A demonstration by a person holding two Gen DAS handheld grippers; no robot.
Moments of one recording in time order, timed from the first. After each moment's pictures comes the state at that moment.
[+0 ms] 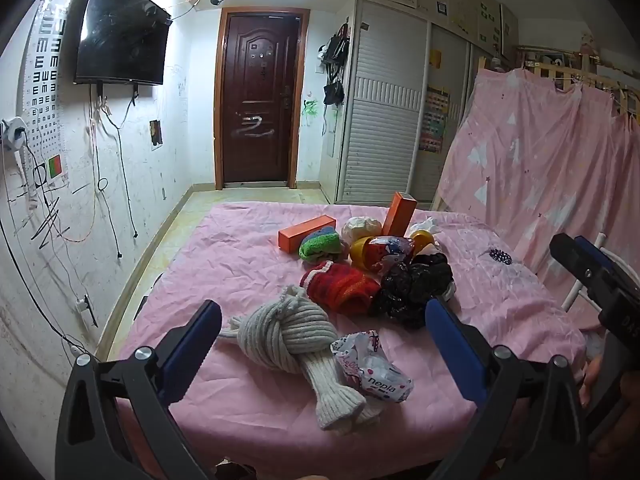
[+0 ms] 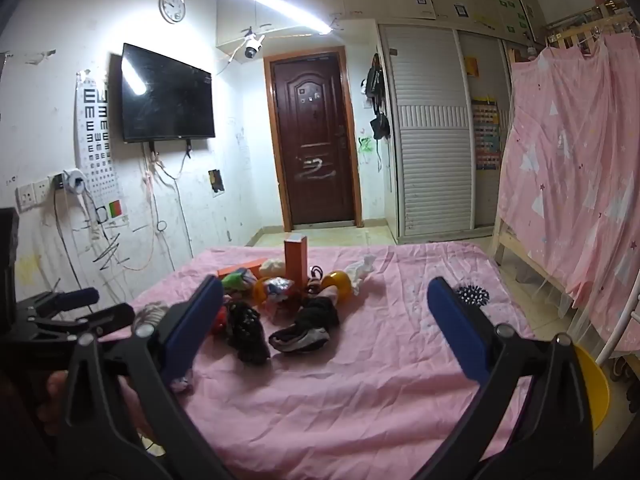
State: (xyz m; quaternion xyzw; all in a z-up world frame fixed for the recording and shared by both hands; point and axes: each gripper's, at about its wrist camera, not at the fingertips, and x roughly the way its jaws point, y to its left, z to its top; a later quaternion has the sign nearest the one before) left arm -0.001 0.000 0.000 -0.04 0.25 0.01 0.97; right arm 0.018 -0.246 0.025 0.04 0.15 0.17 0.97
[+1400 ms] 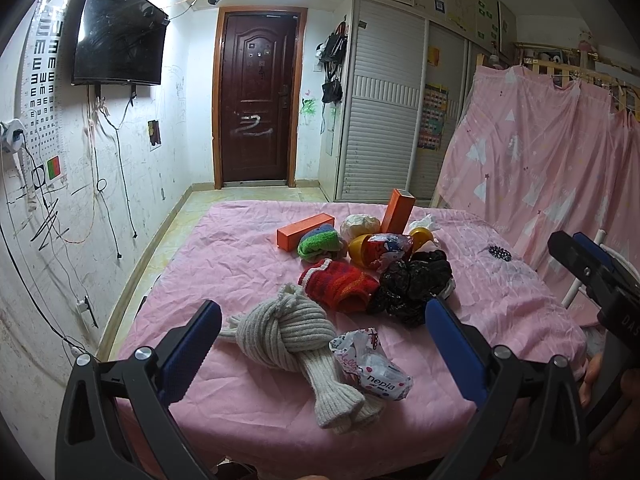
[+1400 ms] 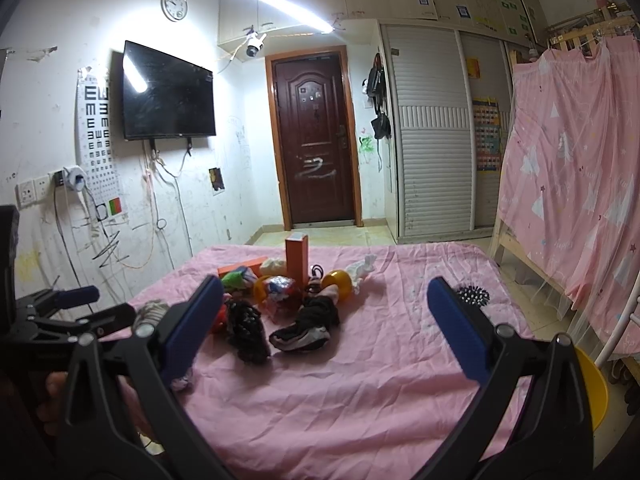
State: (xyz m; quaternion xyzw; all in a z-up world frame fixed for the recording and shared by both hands) left arm 0.001 0.000 -0.003 -0.04 0.26 0.01 0.97; right arm 0.018 -0.245 0.025 0.04 0.15 0.17 0.97
